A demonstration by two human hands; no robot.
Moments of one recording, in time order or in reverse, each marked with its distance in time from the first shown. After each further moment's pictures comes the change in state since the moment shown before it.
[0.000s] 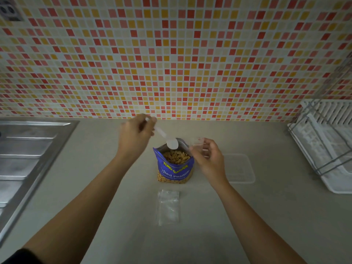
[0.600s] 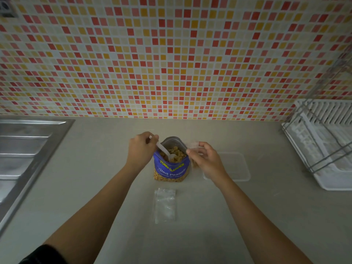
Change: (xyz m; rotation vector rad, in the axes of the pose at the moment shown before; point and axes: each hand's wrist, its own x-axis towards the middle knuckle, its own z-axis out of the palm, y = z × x) left_hand -0.019 -0.042 0.044 0.094 -0.120 -0.247; right_hand 0.007 0.016 -0.011 -0.040 -0.171 0.156
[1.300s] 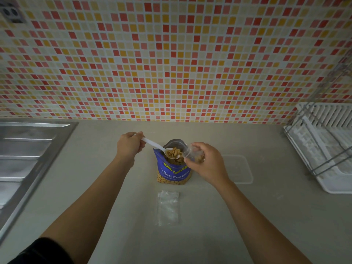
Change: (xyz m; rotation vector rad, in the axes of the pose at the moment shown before) left_hand 0.028 -0.018 -0.025 -0.488 0.053 -0.466; right_hand -0.012 -0.020 0.004 -0.557 0.097 -0.336
